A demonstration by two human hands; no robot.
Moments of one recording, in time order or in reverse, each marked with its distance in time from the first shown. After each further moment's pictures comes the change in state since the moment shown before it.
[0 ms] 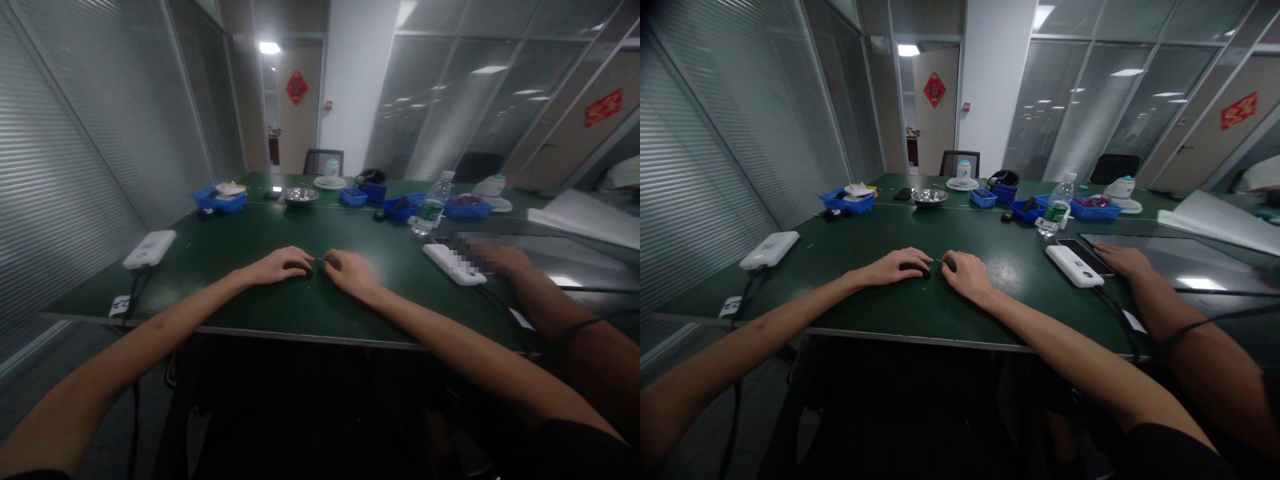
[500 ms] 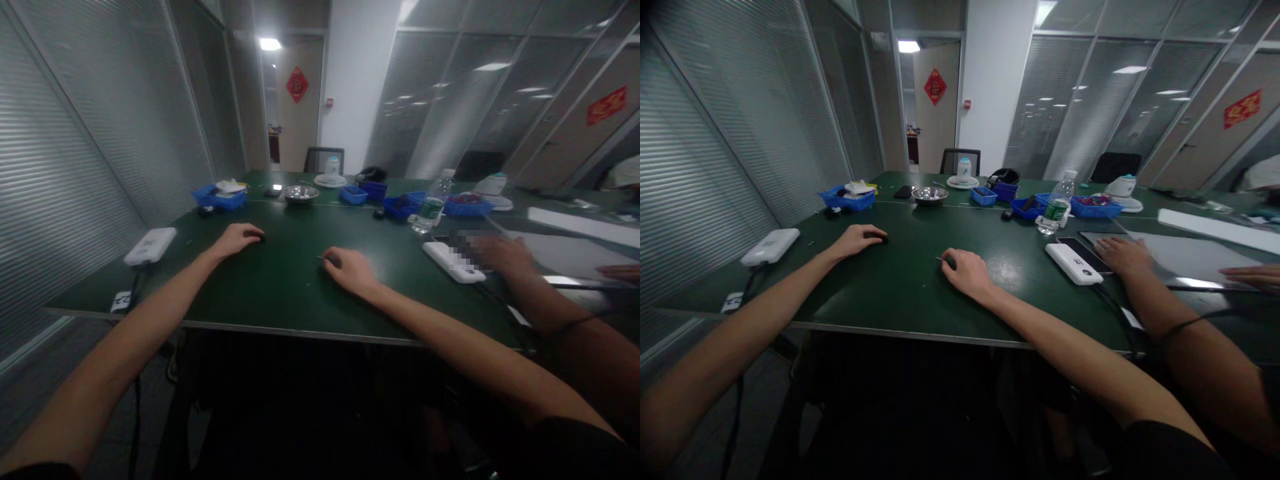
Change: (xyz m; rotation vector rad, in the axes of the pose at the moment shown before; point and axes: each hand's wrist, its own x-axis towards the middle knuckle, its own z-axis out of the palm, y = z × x) left_hand -0.057 -0.095 -0.080 0.162 0.334 -0.540; right_hand -0.003 -0.005 -0.007 0.005 -0.017 0.002
